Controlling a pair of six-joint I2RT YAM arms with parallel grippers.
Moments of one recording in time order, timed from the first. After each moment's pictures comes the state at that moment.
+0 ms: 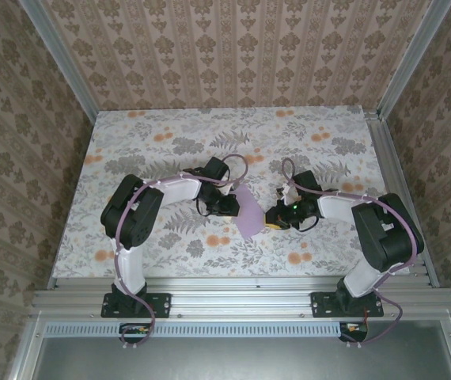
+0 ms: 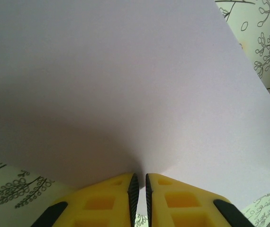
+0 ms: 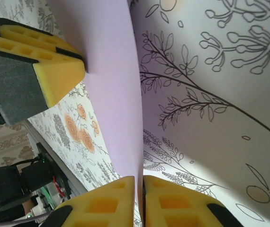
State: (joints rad) left arm -0.66 1.95 1.19 -0.49 0.48 -0.37; right arm 0.29 1.64 0.73 -0.26 -0.75 0.55
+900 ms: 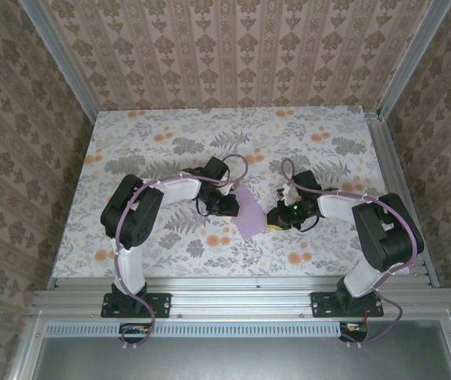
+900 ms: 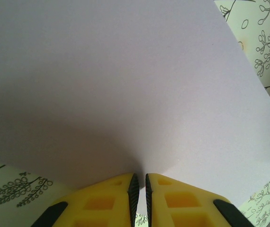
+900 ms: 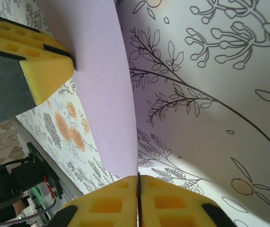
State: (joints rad) left arm -0.66 1.95 1.19 -0.49 0.49 -0.36; right arm 0.29 1.64 0.74 -0.30 -0.73 0.52
